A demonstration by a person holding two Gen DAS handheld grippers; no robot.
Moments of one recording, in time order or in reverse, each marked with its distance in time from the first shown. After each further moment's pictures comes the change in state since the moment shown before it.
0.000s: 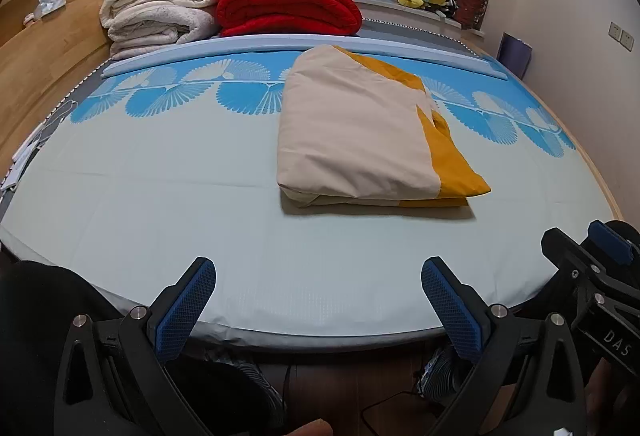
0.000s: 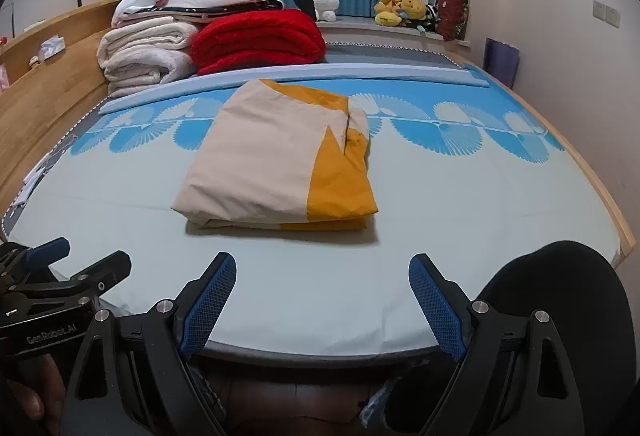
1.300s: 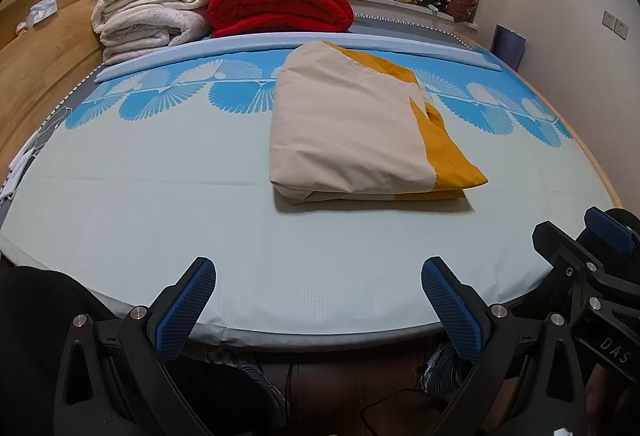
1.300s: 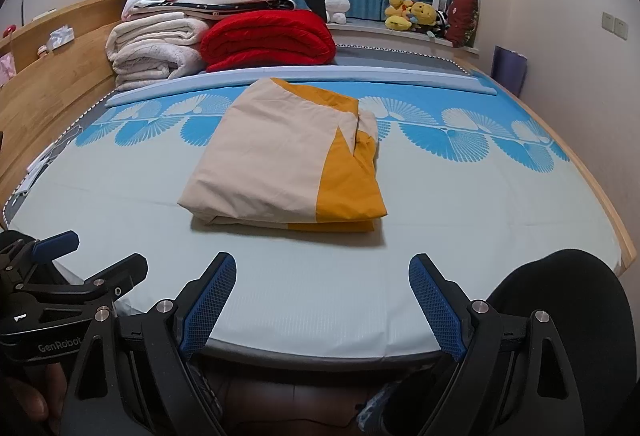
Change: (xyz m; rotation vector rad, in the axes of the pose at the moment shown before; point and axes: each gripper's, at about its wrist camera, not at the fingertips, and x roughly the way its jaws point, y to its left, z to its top) left arm 0.004 0.003 -0.001 0.036 0.007 -0.014; right arm 0.006 -0.001 -0.001 -0.036 -0.007 0.019
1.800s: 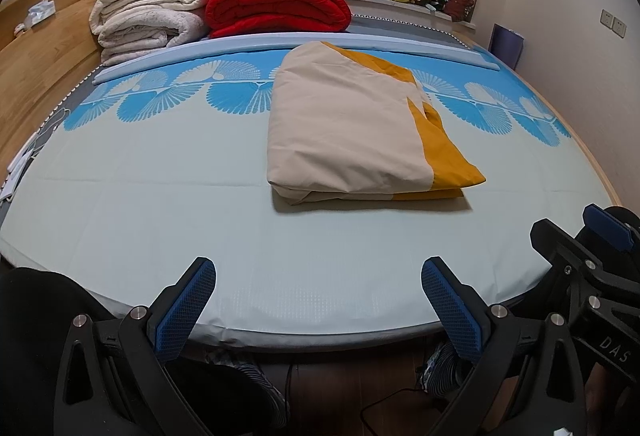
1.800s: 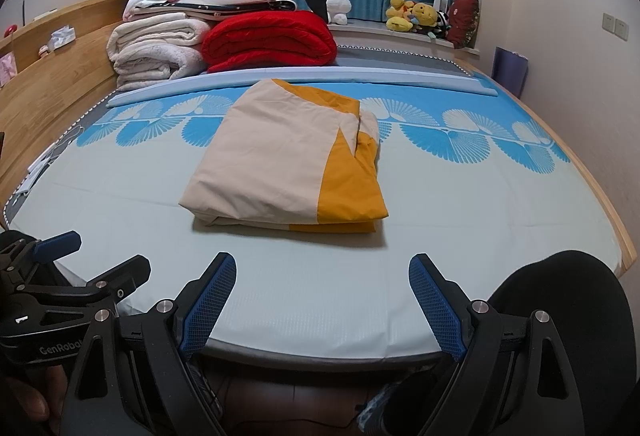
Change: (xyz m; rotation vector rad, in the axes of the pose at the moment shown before) left arm 0.000 -0.002 0.000 0.008 -0.001 0.000; right arm 0.000 0.000 0.000 0.000 0.000 -0.001
